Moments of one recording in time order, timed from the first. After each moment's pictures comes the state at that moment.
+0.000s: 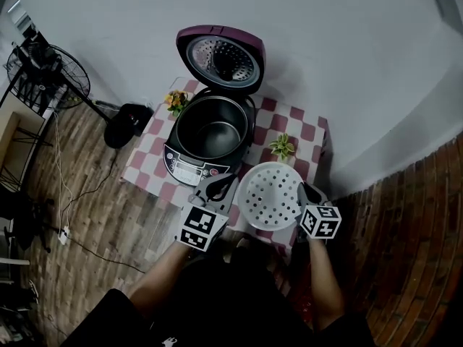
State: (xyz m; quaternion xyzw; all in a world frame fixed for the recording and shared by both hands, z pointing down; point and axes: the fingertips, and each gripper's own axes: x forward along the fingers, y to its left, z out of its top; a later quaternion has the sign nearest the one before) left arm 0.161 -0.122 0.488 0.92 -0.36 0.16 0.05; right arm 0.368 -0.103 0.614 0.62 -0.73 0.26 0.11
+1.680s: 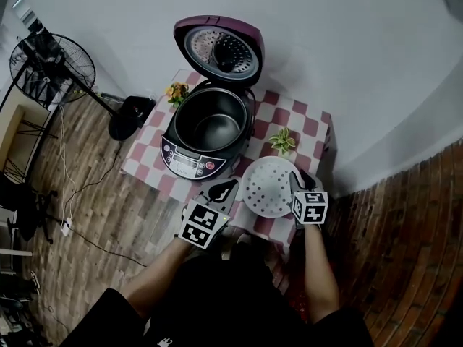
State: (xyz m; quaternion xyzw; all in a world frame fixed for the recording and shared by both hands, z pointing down) left arm 0.172 -0.103 0.542 0.91 -0.34 0.24 0.08; right arm 0.364 -0.139 0.656 0.60 -0.75 0.21 0.18
